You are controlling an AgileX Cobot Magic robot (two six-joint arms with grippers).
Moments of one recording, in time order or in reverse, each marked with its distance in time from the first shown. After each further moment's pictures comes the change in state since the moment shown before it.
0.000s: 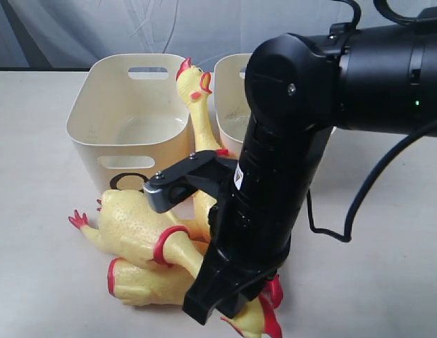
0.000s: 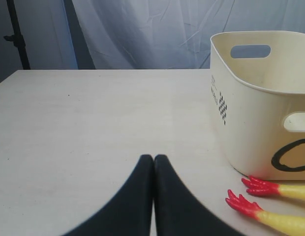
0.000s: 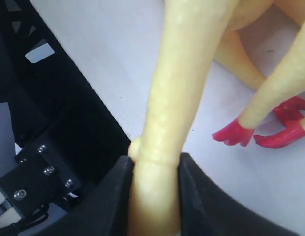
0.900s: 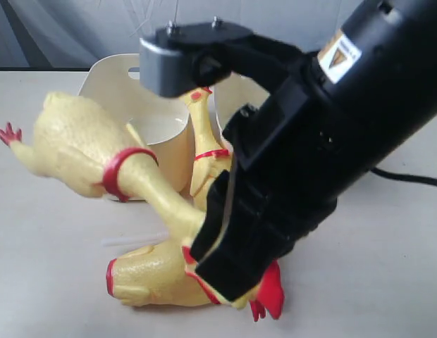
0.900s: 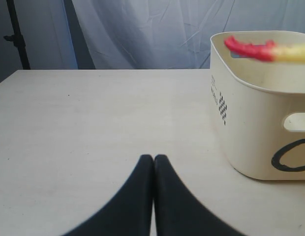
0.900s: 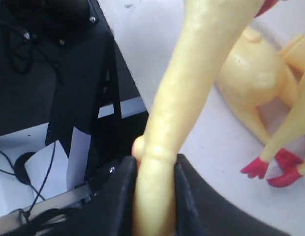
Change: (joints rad) left arm 0.000 0.000 0.000 0.000 0.000 0.000; right arm 0.000 -0.315 -0.120 0.093 0.036 -0.044
